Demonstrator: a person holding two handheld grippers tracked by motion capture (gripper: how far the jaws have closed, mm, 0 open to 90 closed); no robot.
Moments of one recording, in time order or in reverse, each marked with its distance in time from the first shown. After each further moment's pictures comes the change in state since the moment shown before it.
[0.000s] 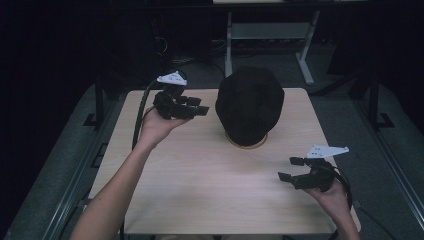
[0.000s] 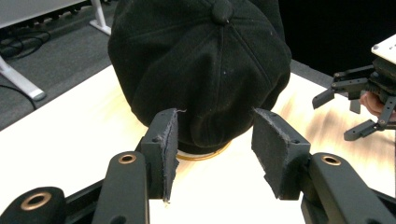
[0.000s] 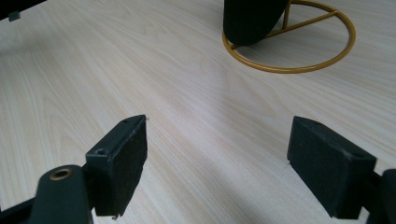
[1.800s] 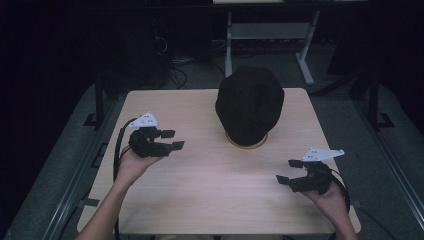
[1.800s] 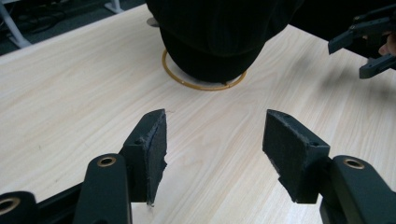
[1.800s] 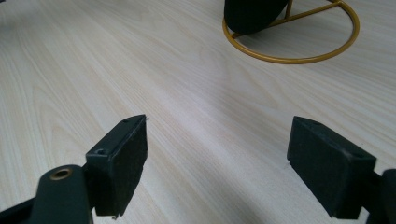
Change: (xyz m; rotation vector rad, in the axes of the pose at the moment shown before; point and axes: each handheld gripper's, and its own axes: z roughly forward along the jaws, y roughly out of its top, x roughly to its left) left arm -0.001 -0.116 -0.029 -0.011 0.049 -0.060; right arm 0.007 -0.004 0.006 0.030 -0.026 -0.013
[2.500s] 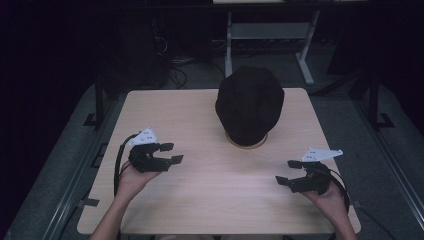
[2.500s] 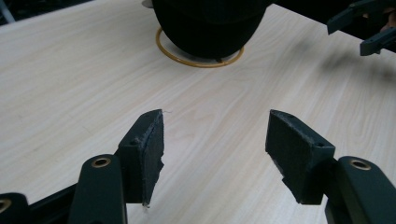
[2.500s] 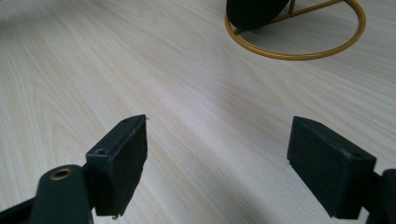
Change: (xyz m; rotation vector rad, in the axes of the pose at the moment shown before) left arm -0.012 -0.038 0.003 -0.009 0.005 -0.002; right arm -0.001 -0.001 0.003 0.011 0.011 -0.004
